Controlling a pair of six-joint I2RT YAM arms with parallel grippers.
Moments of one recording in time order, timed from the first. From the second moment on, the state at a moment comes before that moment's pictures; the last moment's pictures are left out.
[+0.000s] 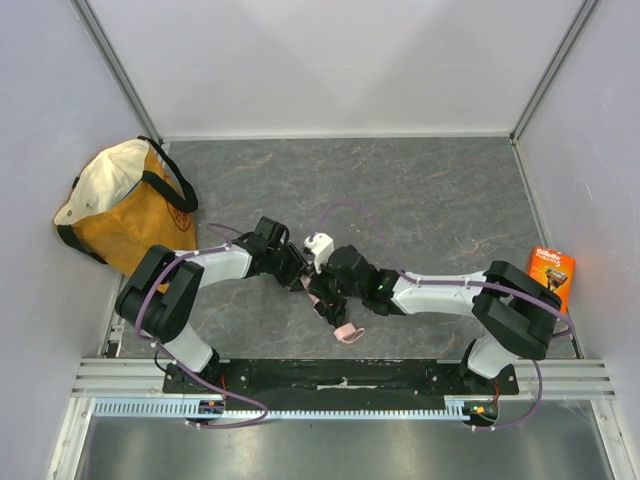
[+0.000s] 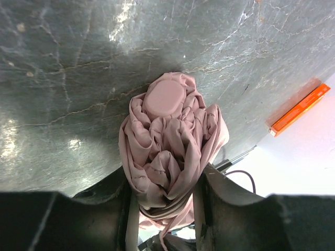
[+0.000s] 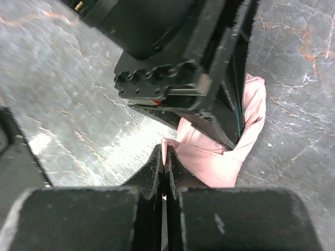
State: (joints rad) left arm -0.50 1.65 0.72 -0.16 0.41 -1.20; right arm 1.00 1.59 0.77 0.29 -0.11 0.30
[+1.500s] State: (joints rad) left arm -0.50 1.65 0.70 -0.13 0.42 -1.20; right arm 1.12 1.35 0.78 0.03 0.13 0.36
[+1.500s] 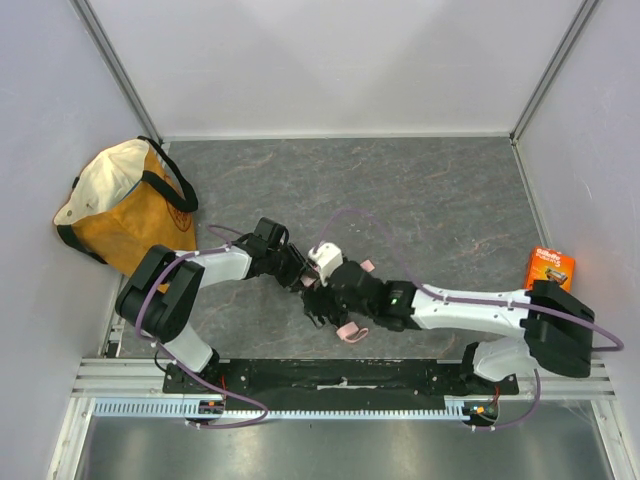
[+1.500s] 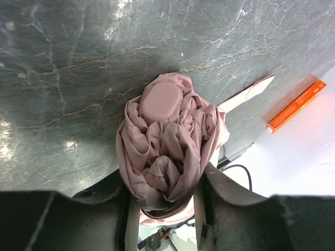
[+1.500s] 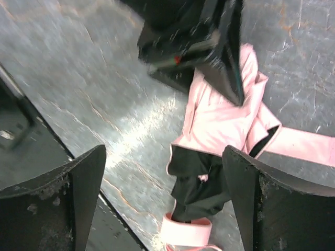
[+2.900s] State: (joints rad) left arm -0.46 1.58 0.64 -0.07 0.41 -1.24; right arm 1.30 1.84 0.89 0.17 0.76 -0.05
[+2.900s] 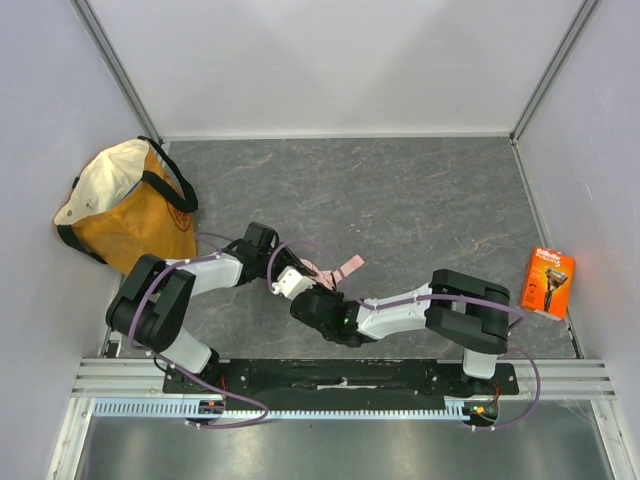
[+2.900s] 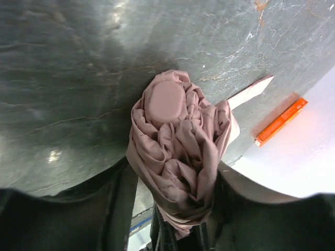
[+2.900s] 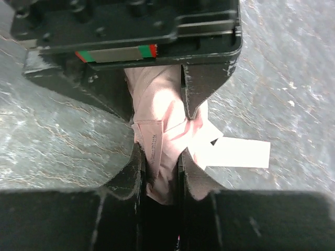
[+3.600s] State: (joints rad) left arm -0.33 1.19 0.36 -0.01 0.32 -1.22; right arm 1.09 1.78 0.79 0.47 0.23 0.05
